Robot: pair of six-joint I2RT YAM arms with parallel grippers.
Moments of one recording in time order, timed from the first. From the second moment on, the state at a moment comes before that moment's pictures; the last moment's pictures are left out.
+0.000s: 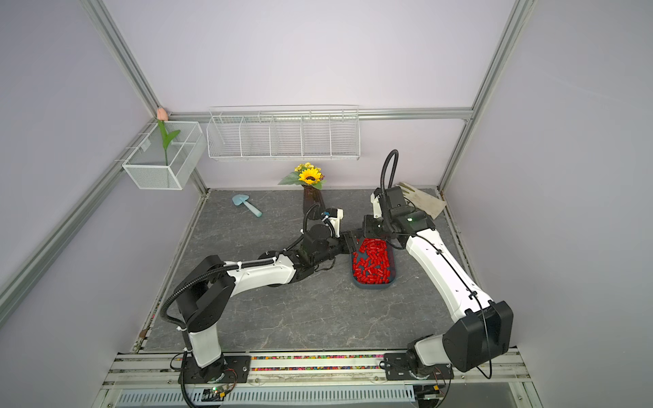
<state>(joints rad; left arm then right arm) -0.95 1.87 1.19 0.50 0.07 -0.81 0.36 1.41 1.37 -0.84 -0.12 0.35</state>
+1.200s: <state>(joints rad) -0.53 1.12 0.97 -0.17 -0.08 -0.77 0.63 1.53 1.63 -1.00 -0.11 0.33</state>
